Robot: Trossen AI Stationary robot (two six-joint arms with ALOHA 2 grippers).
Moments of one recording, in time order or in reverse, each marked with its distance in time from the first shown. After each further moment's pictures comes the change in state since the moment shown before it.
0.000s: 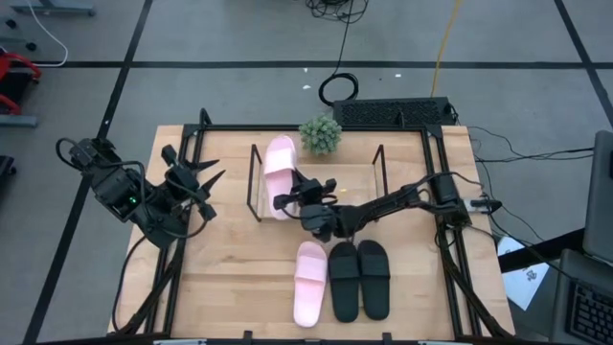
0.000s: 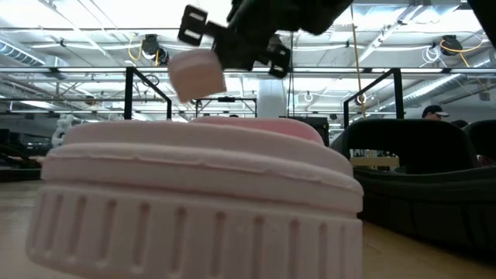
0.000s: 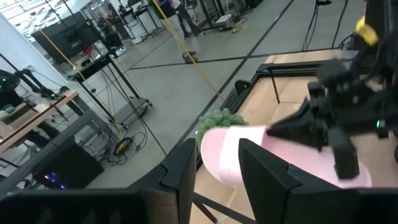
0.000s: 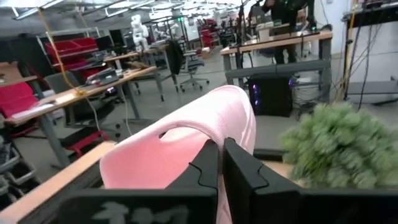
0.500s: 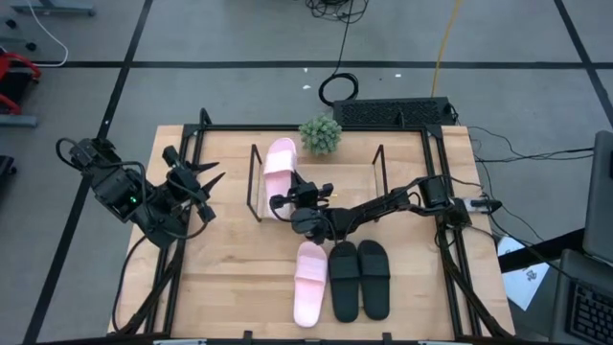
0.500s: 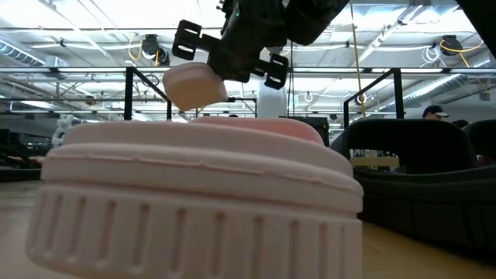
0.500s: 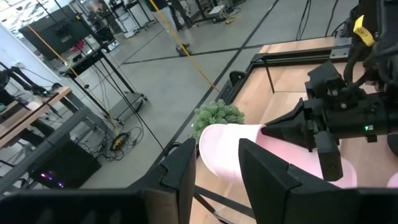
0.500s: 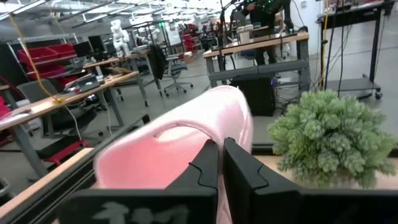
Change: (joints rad) left arm 0.000 0.000 0.000 -0.034 0.044 -0.010; right arm -0.005 0.083 0.064 -0.052 0.086 0.081
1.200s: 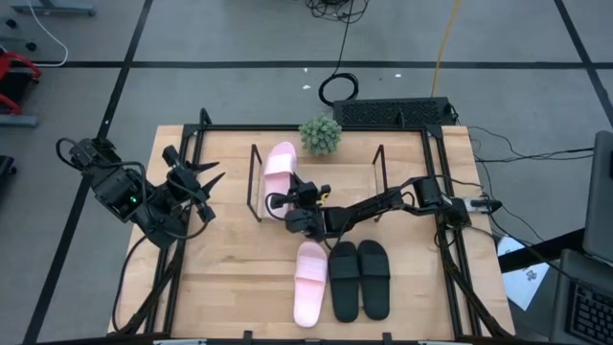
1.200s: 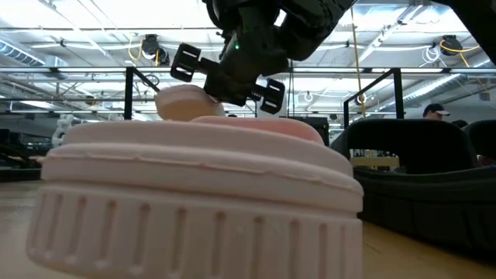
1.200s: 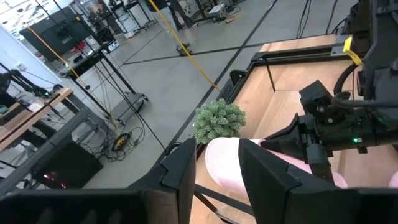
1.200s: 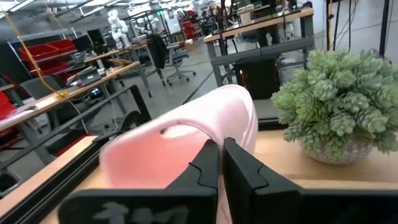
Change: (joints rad) left arm 0.000 0.000 0.000 -0.007 0.001 0.006; right arm -0.027 0.041 -0.001 -0.130 -0.061 0.236
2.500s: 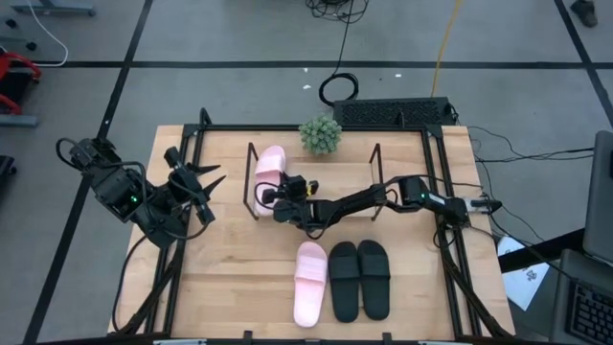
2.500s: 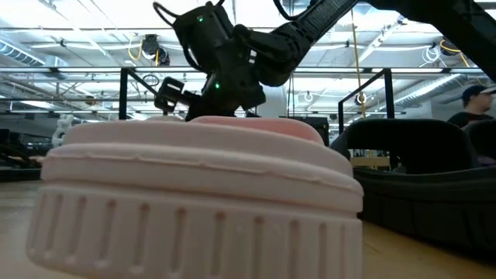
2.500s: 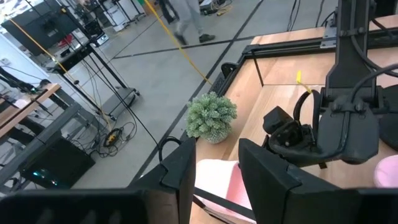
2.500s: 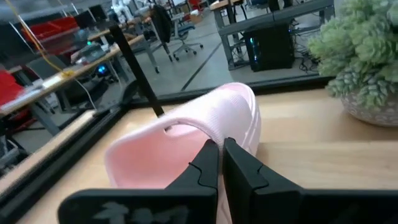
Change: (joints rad) left arm 0.000 0.000 0.000 -0.002 0.050 -0.002; right arm -0.082 0.146 0.141 -0.113 -0.176 0.151
